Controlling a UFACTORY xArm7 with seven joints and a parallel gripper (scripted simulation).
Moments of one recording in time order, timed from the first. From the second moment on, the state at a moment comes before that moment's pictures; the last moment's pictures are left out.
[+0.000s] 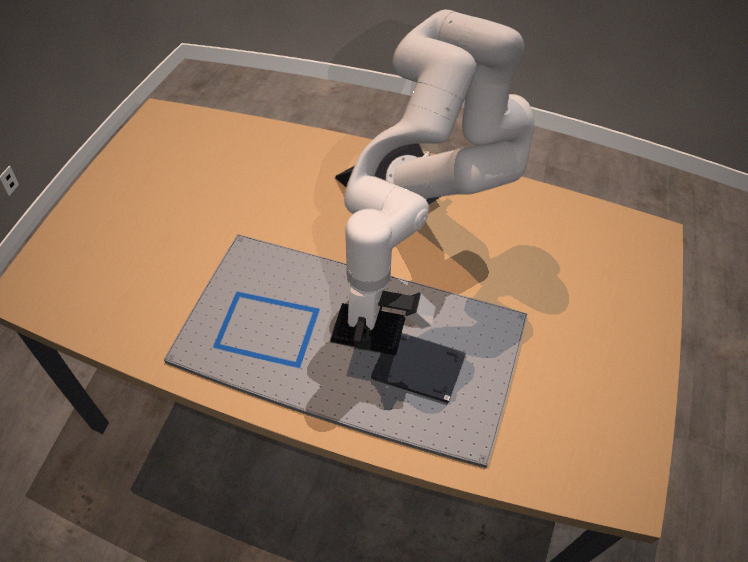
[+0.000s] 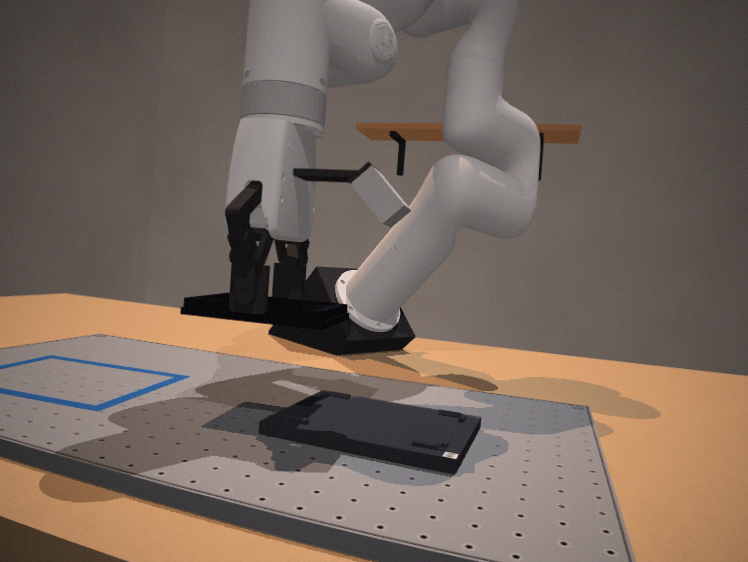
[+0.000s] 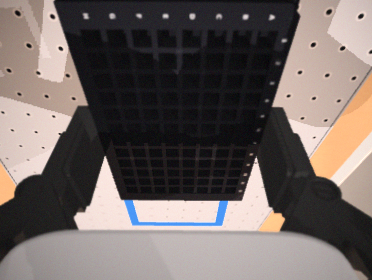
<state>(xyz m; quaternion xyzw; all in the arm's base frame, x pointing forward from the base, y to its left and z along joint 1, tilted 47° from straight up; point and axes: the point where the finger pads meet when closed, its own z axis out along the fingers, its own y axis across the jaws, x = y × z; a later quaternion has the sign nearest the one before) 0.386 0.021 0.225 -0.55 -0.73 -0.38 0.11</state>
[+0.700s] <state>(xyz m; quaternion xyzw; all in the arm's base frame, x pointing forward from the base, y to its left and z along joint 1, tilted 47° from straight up) 0.406 -0.024 0.185 -0.55 -0.73 -0.38 0.11</state>
